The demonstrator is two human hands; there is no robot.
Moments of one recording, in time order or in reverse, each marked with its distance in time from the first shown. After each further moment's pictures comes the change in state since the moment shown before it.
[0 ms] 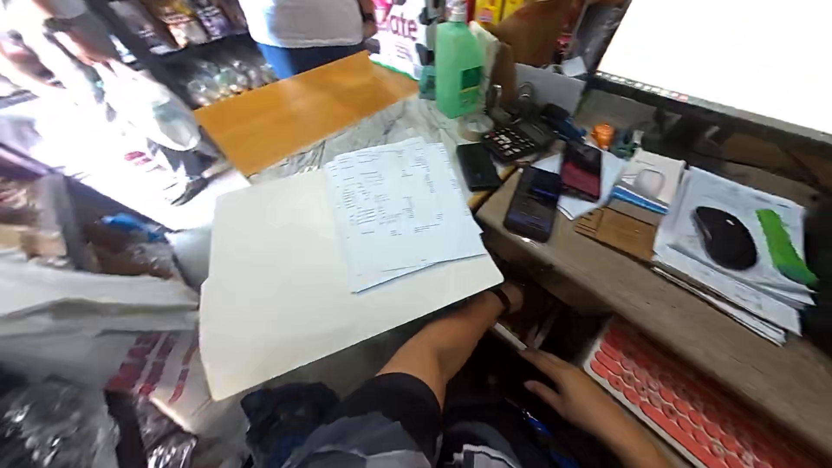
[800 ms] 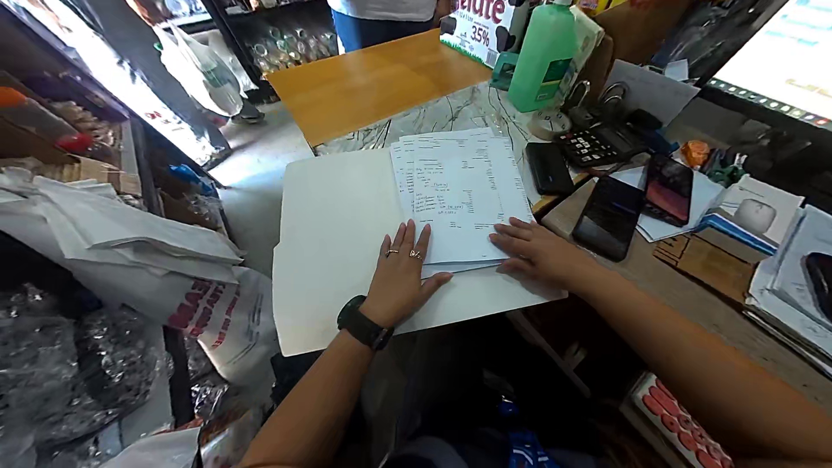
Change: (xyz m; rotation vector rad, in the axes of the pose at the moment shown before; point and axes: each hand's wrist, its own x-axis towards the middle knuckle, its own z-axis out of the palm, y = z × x) left_hand -0.264 -0.139 0.005 -0.078 0.966 -0.295; right_hand 0.159 -0.116 -0.097 -0.428 0.201 -0.770
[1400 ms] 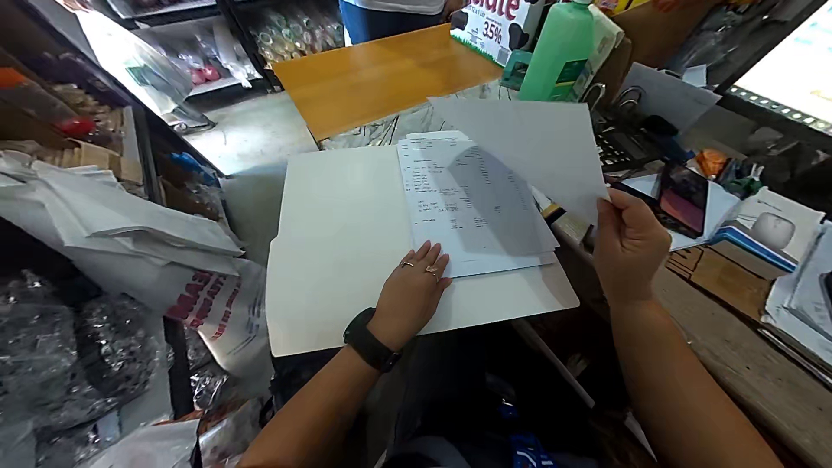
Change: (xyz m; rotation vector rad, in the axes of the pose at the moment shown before) left_hand -0.013 0.018 0.002 -0.103 0.191 0.156; right_hand -0.008 -0.002 -0.015 0.000 1.056 0.139
